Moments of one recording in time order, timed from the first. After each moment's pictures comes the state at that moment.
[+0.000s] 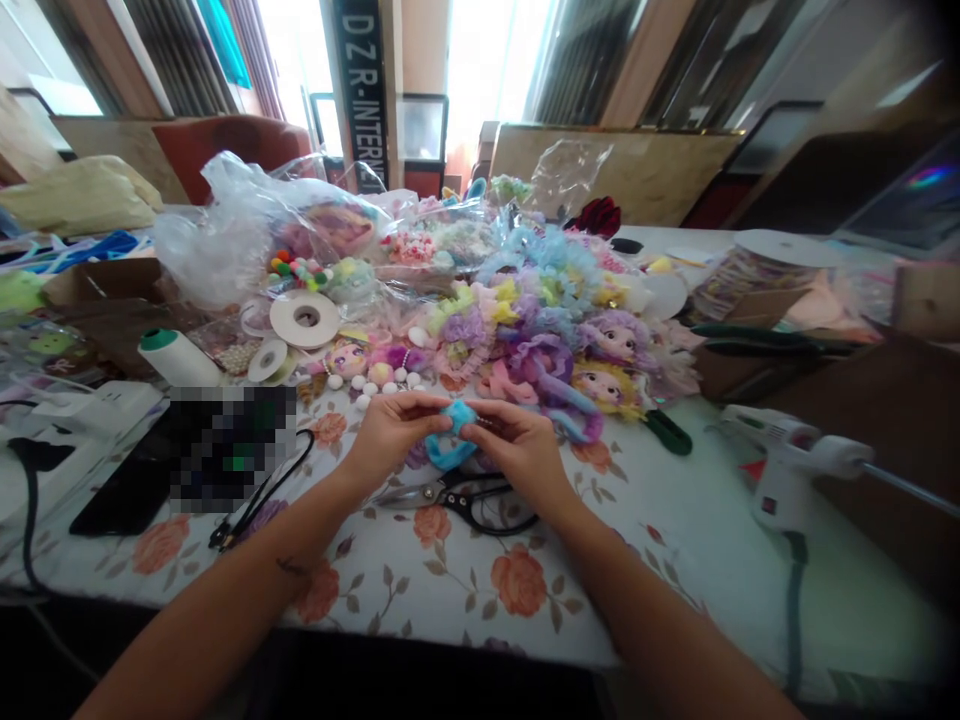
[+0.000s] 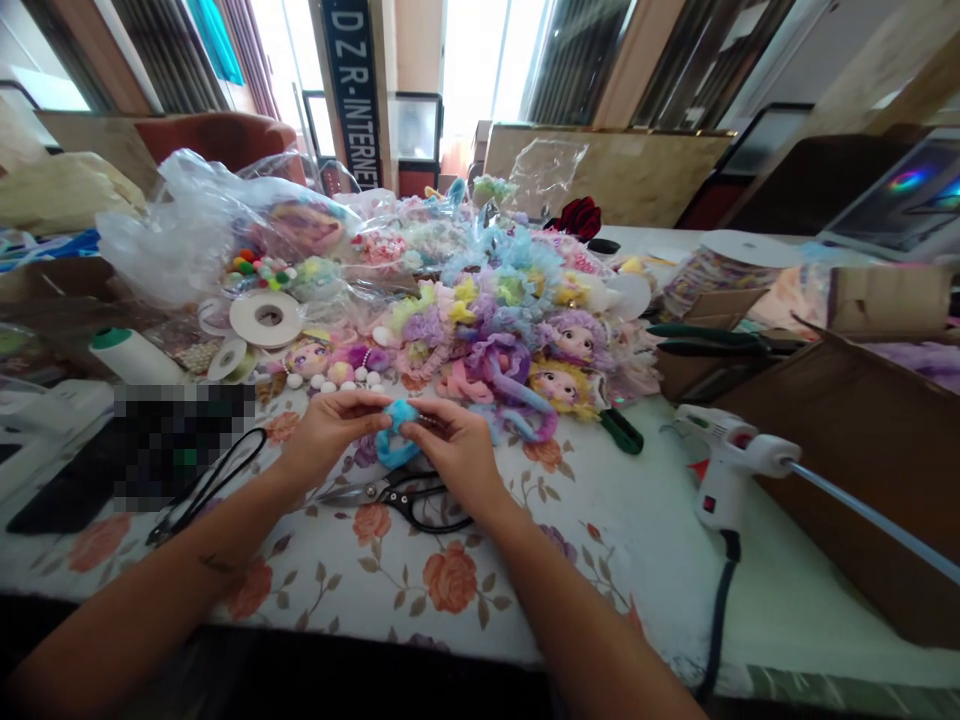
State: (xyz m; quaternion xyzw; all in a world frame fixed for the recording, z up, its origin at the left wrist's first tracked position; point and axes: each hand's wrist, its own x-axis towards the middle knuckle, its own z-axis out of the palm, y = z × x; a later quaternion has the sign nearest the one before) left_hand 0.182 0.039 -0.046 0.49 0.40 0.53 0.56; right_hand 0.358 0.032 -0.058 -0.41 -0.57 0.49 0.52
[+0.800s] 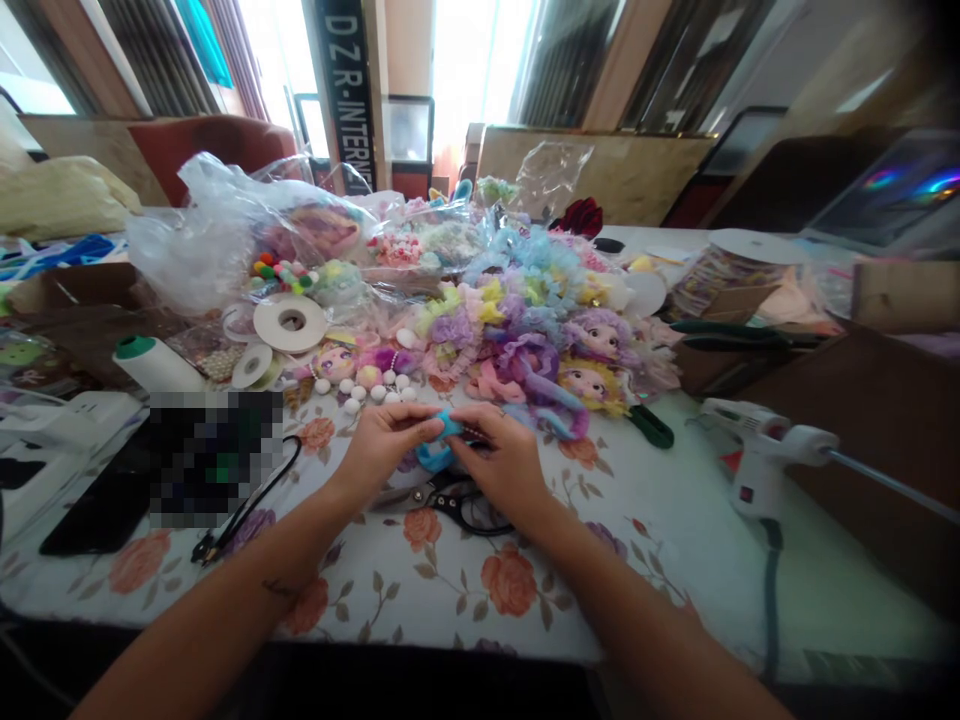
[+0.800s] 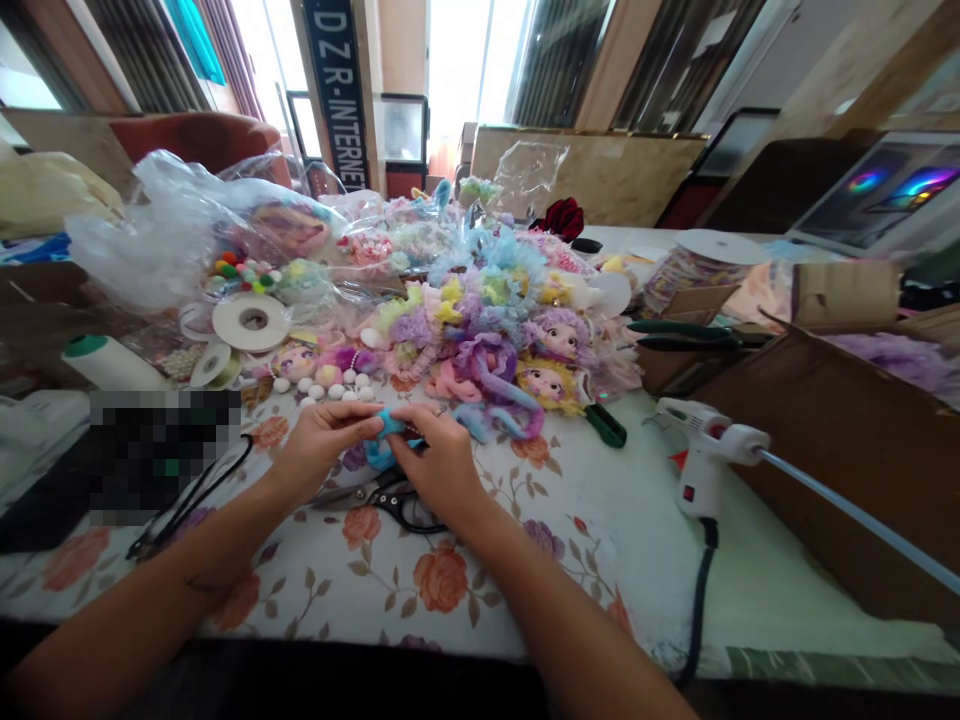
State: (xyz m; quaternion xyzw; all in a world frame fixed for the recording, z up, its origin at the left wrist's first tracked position) left_hand 0.183 0.034 -0.052 0.49 0.43 0.50 0.57; right_hand 0.355 0.025 -0.061 -0.44 -0.71 0.24 0.50
